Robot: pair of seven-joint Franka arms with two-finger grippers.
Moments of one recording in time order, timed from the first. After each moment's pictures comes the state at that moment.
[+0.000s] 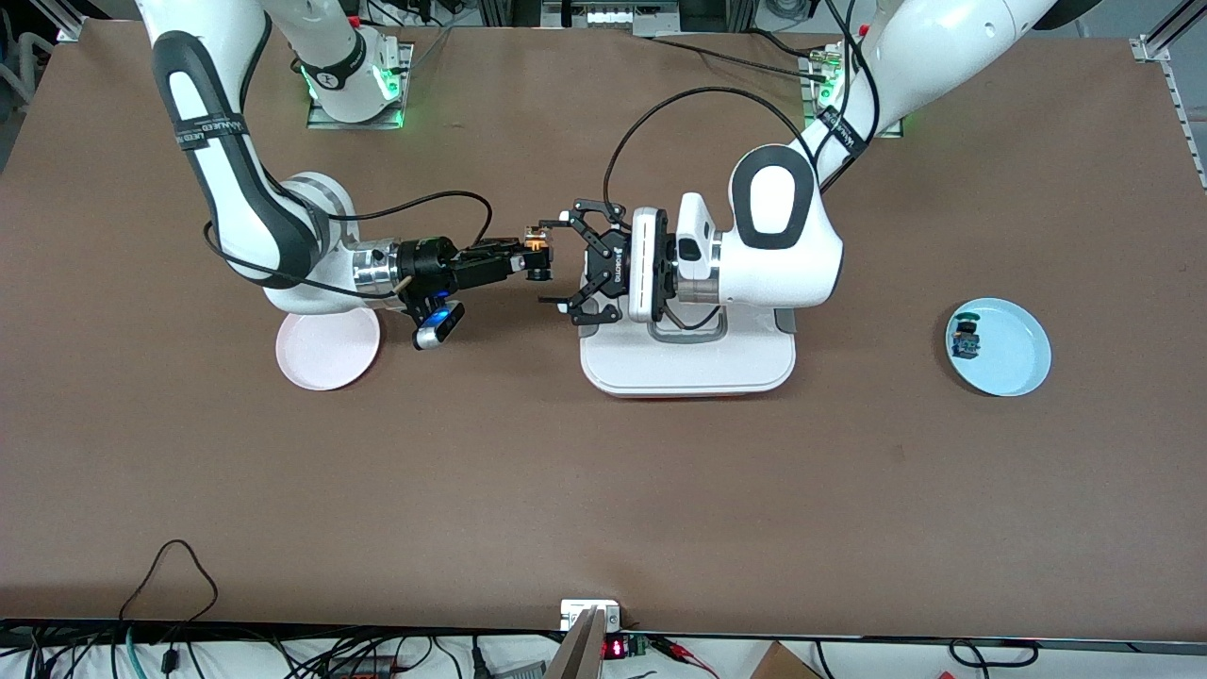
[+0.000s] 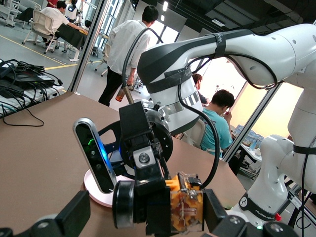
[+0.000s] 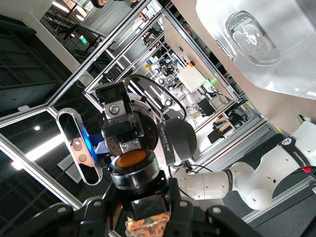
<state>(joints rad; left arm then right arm) 0.04 0.63 -0.80 -1.63 -1.32 2.36 1.61 0.30 0.39 0.02 -1.99 1.83 1.64 -0.11</state>
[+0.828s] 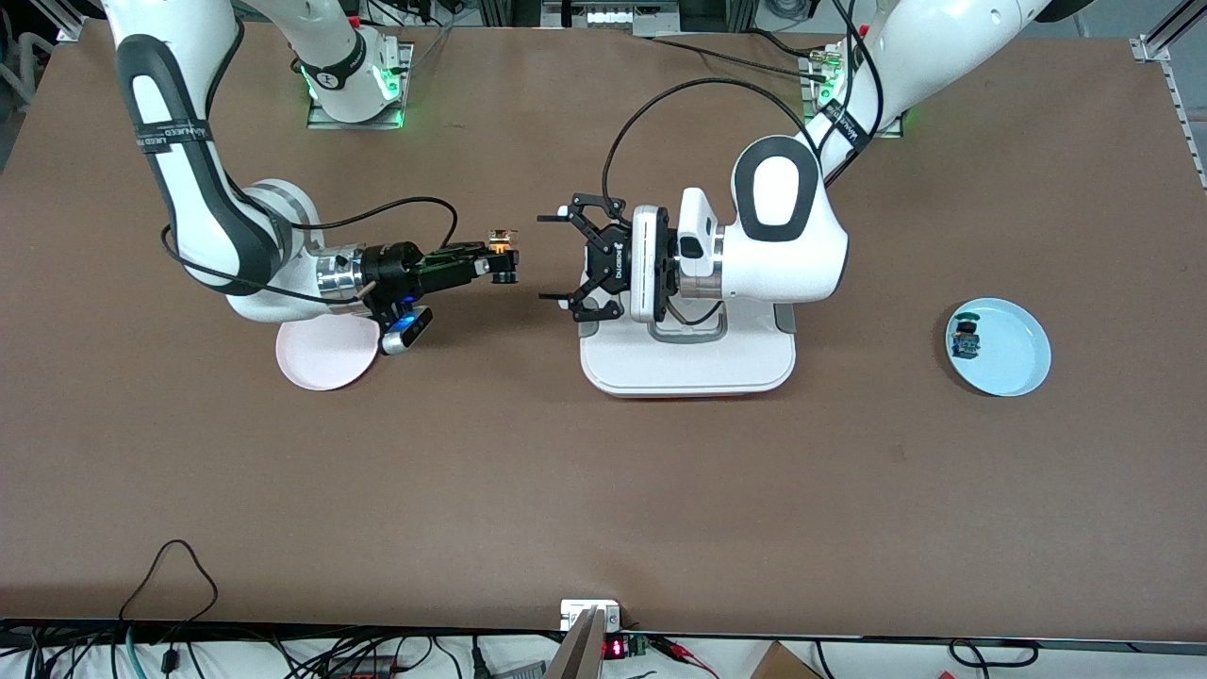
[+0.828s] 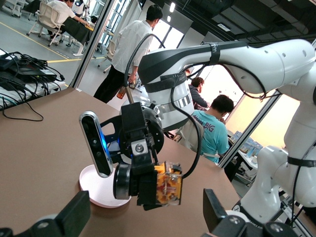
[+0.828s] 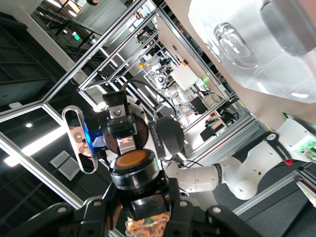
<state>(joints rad) 0.04 0.60 -0.80 -1.63 -1.32 2.35 1.50 0.21 0.38 0.01 -2.00 1.71 1.57 -0.11</state>
